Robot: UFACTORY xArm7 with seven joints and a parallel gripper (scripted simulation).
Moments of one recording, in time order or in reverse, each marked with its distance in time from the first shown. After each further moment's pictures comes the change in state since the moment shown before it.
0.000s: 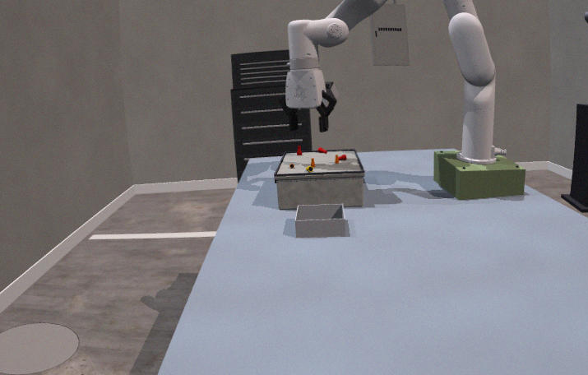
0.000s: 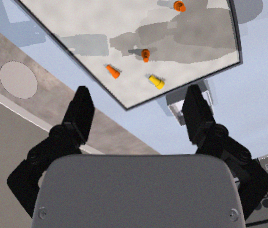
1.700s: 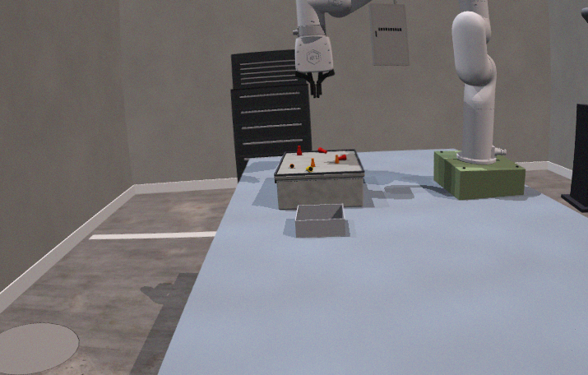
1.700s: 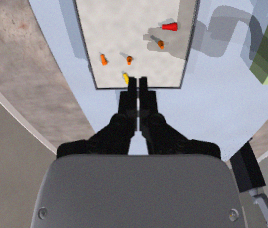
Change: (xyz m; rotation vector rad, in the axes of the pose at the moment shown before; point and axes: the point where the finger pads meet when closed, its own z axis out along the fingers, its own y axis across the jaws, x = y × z) arm 0.061 -0.008 -0.093 -0.009 -0.011 -0.542
